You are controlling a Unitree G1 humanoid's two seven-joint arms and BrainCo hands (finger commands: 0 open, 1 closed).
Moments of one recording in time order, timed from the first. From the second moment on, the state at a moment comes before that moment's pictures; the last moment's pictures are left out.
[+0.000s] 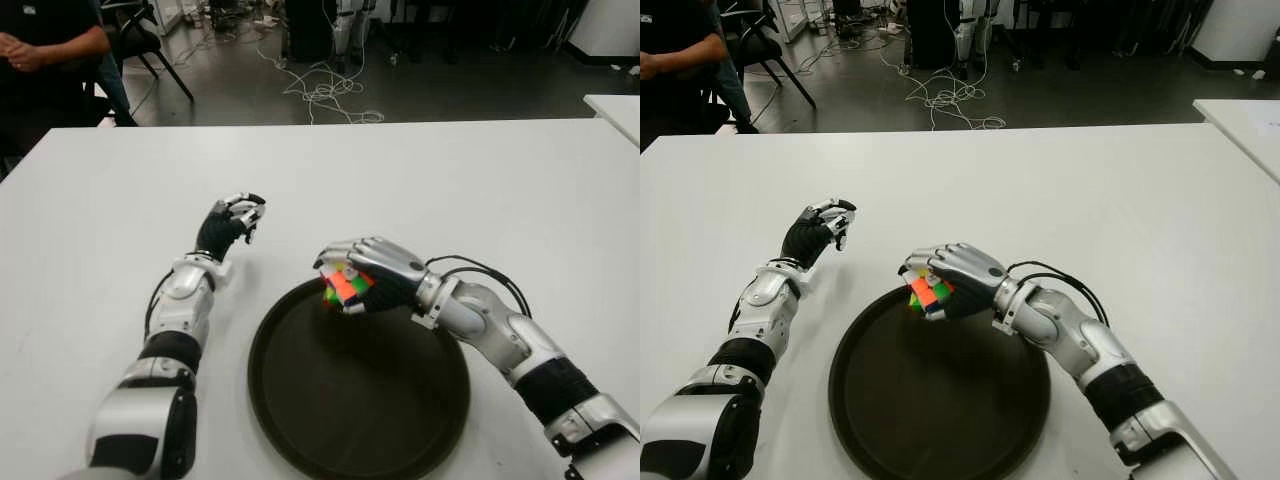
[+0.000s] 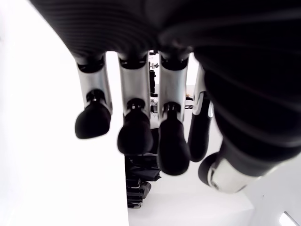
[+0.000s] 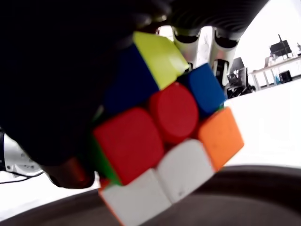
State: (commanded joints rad) left arm -0.62 0.09 0.14 1.06 -0.12 -0.40 -0.31; right arm -0.42 -0.31 0.48 0.36 -0.61 -0.59 0.14
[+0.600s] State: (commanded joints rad) left arm -0.63 0.08 0.14 1.06 -0.12 -0.41 -0.30; right arm -0.40 -0.31 0.48 0.34 -0.49 -0.63 0.28
